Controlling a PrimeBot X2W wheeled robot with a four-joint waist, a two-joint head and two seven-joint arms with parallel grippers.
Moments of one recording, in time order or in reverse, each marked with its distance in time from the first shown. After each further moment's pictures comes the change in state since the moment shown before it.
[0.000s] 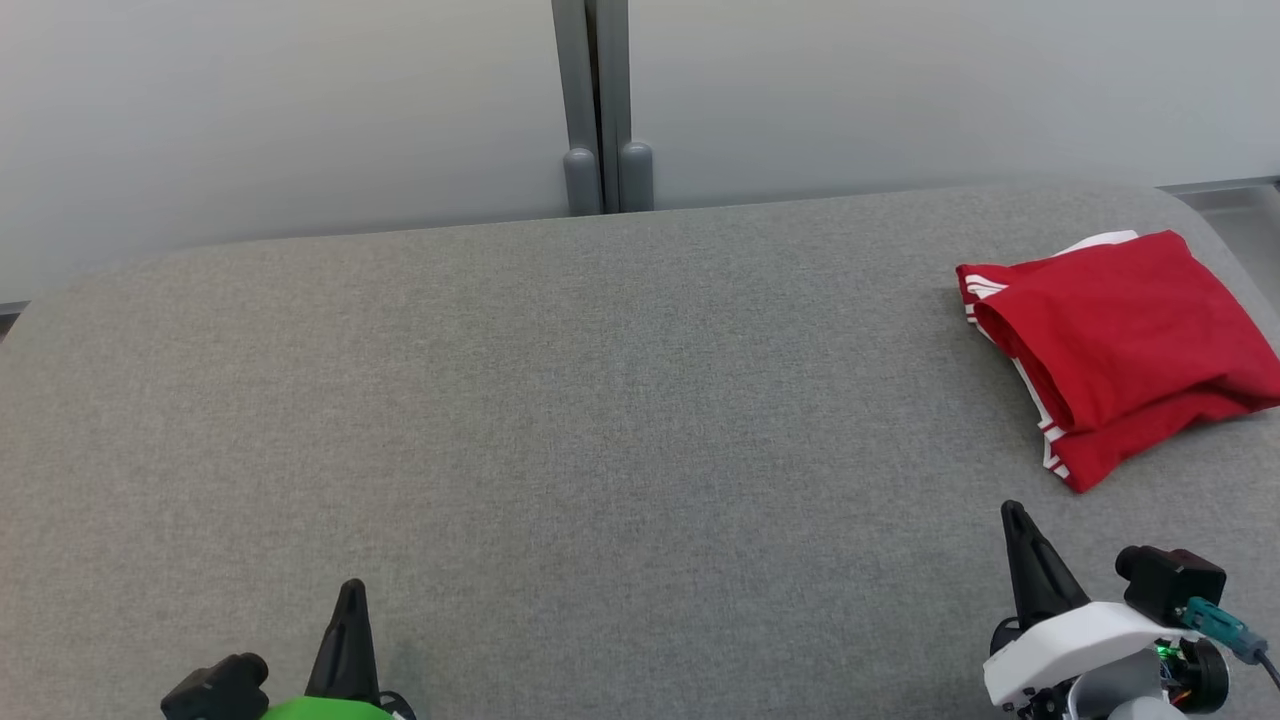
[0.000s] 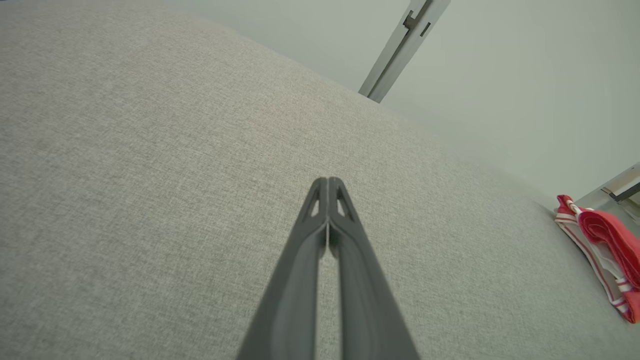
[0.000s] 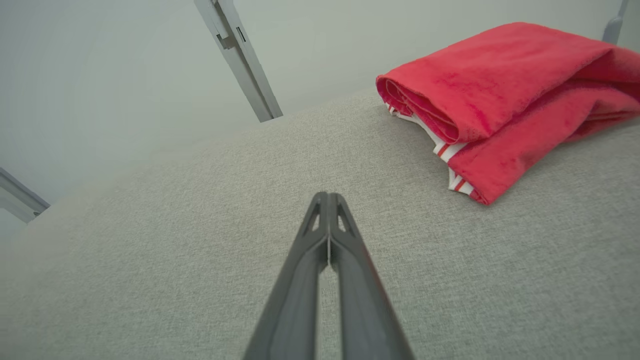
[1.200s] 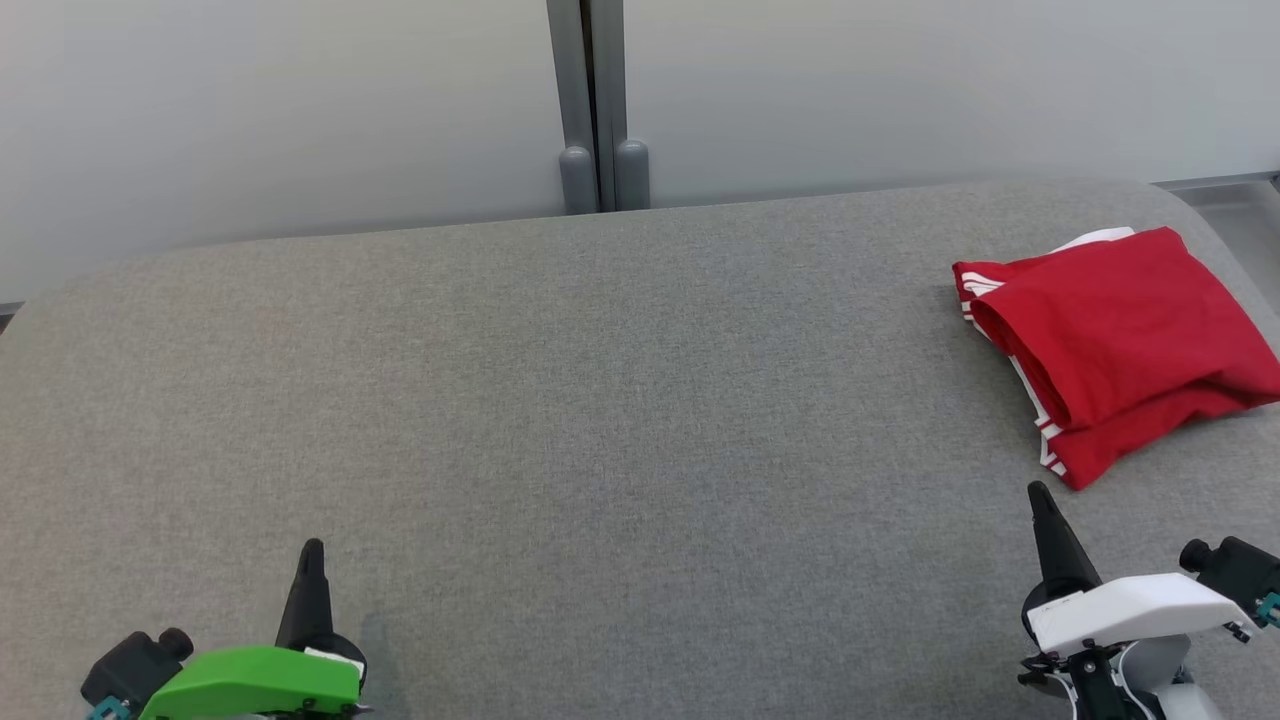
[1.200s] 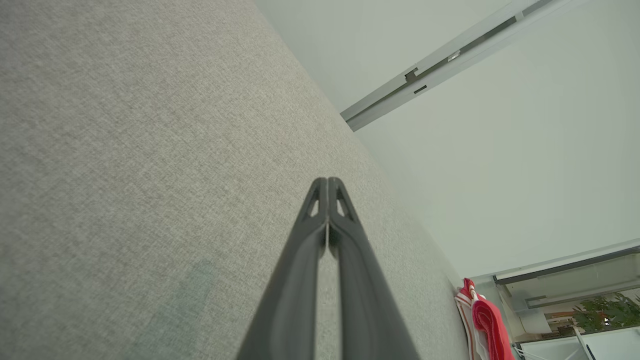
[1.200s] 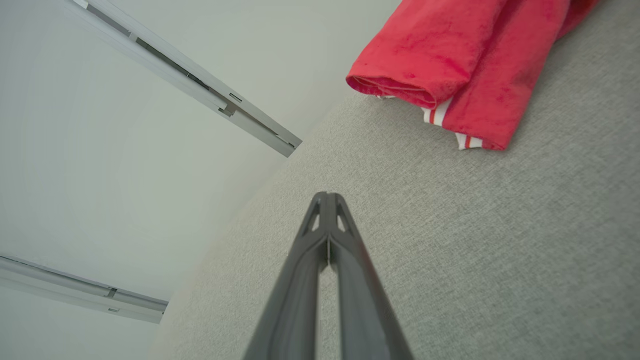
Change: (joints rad) left arm -0.072 0.001 0.084 -0.016 -0.452 -0.017 0.132; right arm -0.020 -0.002 -0.034 -0.039 0.535 0.000 0.135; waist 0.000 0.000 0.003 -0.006
